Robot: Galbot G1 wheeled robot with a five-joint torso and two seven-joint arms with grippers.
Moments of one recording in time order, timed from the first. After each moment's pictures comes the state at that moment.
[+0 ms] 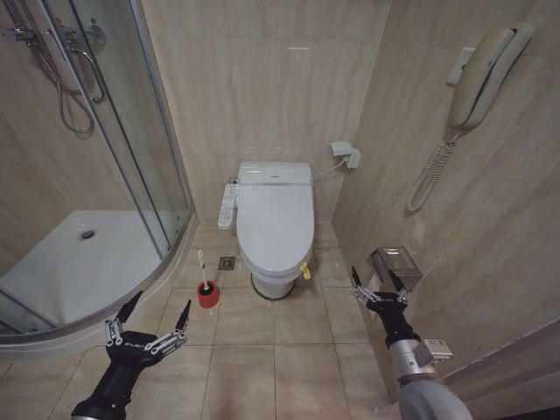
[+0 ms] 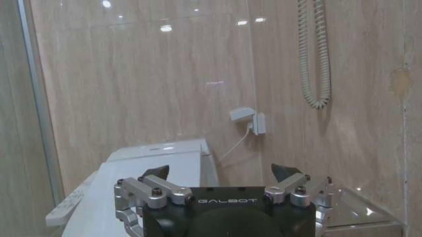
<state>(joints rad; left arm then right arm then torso) 1.99 -1.24 -0.76 -2.50 -0.30 -0.07 0.04 -1.55 1.37 0.61 2.13 0.32 0.04 0.08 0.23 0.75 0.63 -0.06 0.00</state>
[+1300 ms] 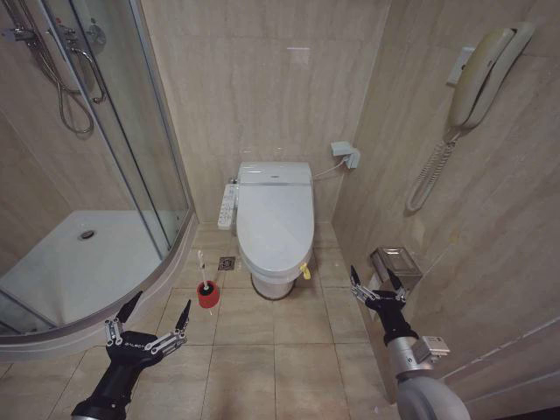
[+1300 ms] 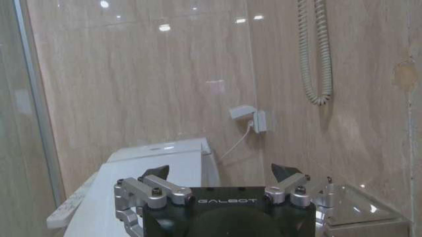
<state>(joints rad) 1.99 -1.24 -0.76 -2.50 -0.30 -0.07 0.04 -1.52 1.36 0.60 2.12 0.34 0.03 0.09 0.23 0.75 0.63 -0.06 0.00</state>
